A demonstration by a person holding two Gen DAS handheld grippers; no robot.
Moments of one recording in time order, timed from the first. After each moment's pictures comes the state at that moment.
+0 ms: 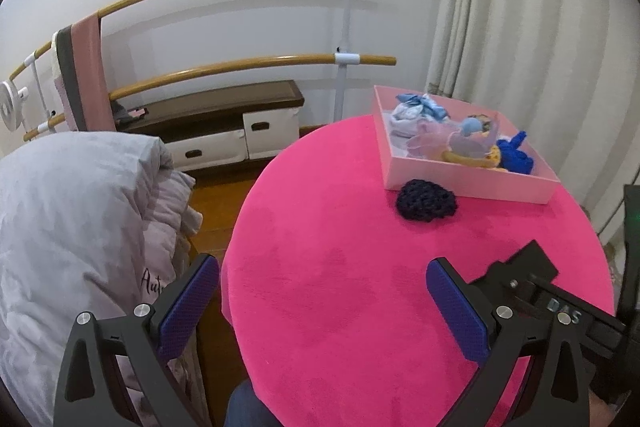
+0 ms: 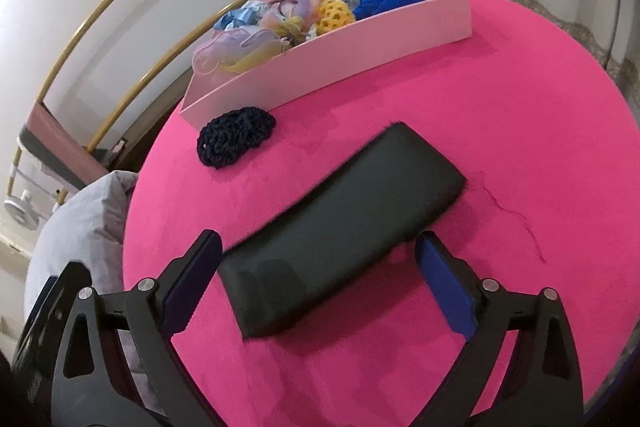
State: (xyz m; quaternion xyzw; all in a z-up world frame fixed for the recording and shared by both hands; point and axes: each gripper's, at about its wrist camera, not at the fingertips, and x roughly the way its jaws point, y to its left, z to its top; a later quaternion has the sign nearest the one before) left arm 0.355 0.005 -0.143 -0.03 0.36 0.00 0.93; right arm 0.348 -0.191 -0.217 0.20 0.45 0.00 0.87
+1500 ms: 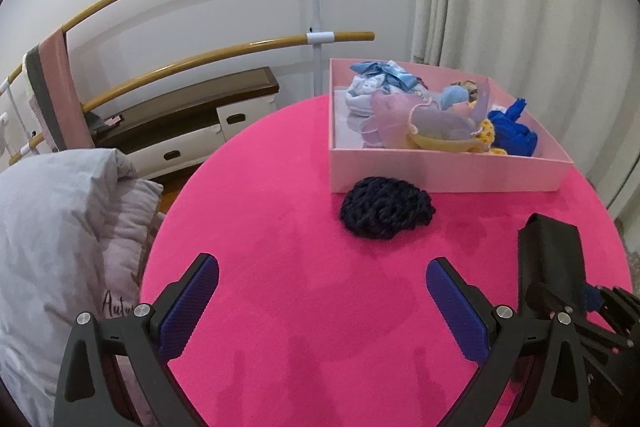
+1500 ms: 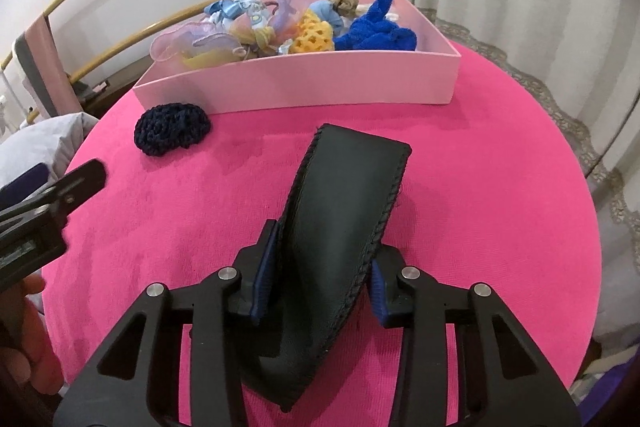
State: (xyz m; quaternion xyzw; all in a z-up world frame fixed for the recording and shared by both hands) left arm 0.443 -0.064 -0.185 0.02 0.38 -0.02 0.92; right arm 0.352 -0.229 -0.215 0.03 0.44 0.01 0.90
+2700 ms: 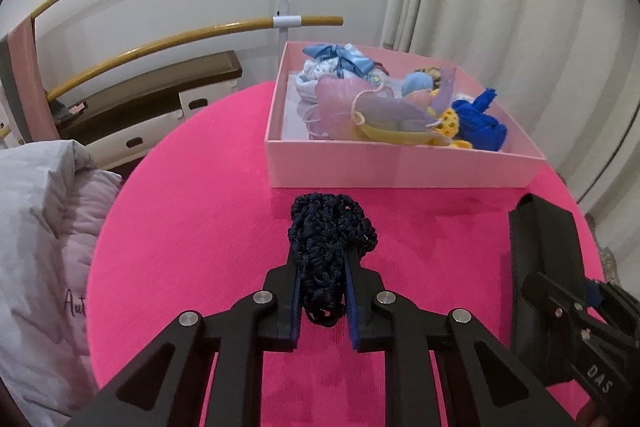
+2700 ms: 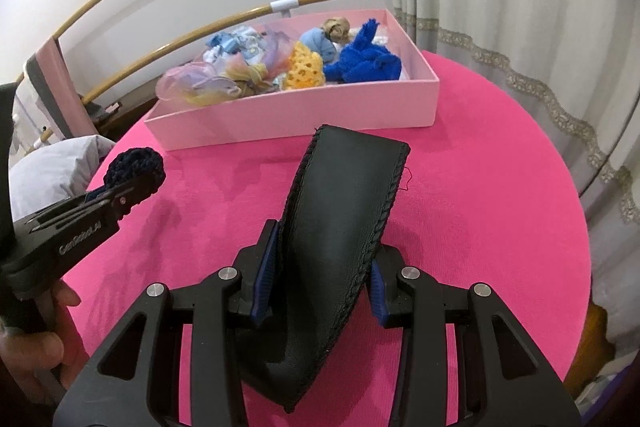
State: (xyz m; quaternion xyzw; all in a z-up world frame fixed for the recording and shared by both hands) left arm 0.477 -0.074 -0.209 -0.01 0.41 -0.09 0.91; right arm 0.346 -0.248 -0.193 0.05 0.41 0.03 0.91
